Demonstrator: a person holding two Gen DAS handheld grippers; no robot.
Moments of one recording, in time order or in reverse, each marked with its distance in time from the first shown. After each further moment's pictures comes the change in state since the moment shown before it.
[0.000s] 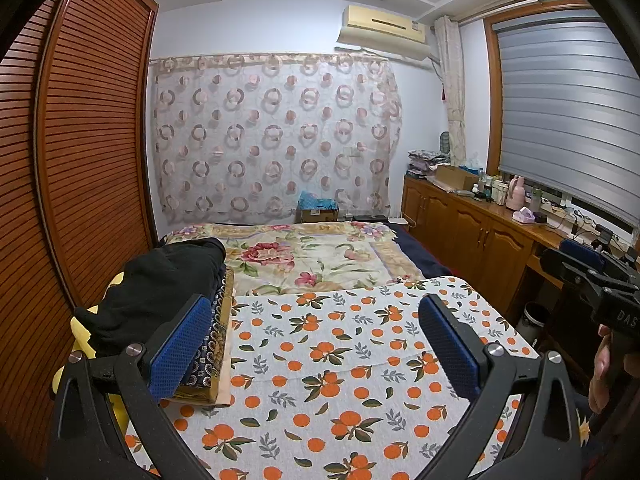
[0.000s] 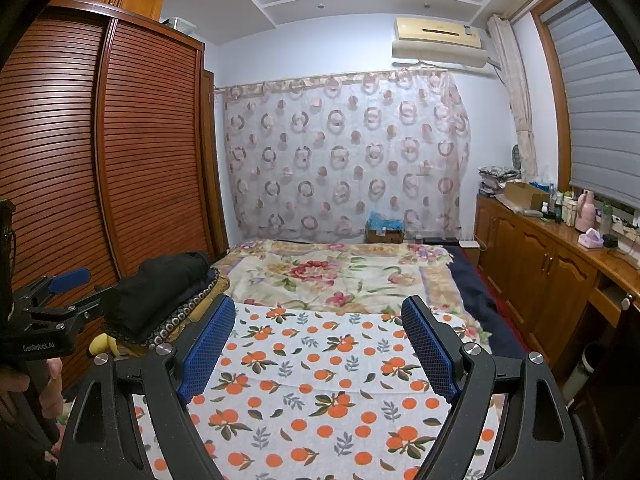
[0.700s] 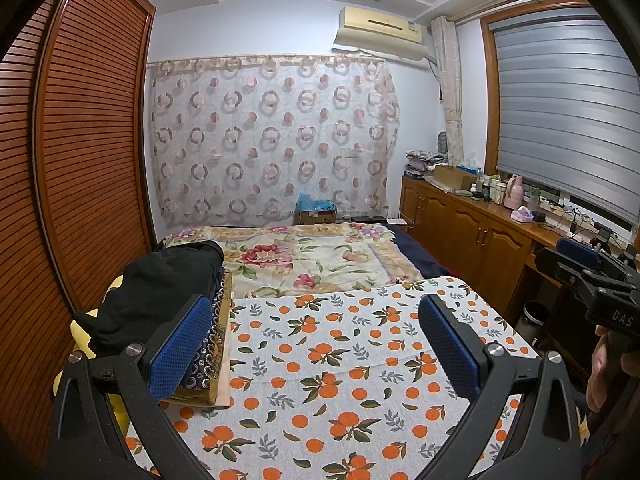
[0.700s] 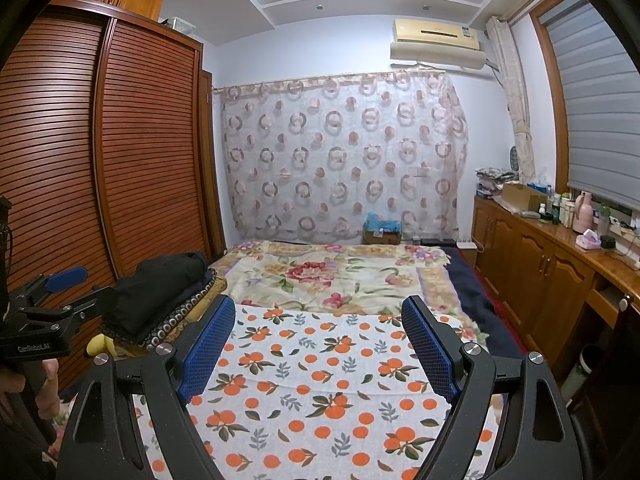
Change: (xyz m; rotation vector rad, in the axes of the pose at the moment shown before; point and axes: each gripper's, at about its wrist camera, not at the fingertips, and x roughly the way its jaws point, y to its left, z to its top) left arm -0.001 -0.002 0.000 0.002 -0.001 0.001; right arm 0.001 -0.005 -0.002 -0.009 -0.004 0.000
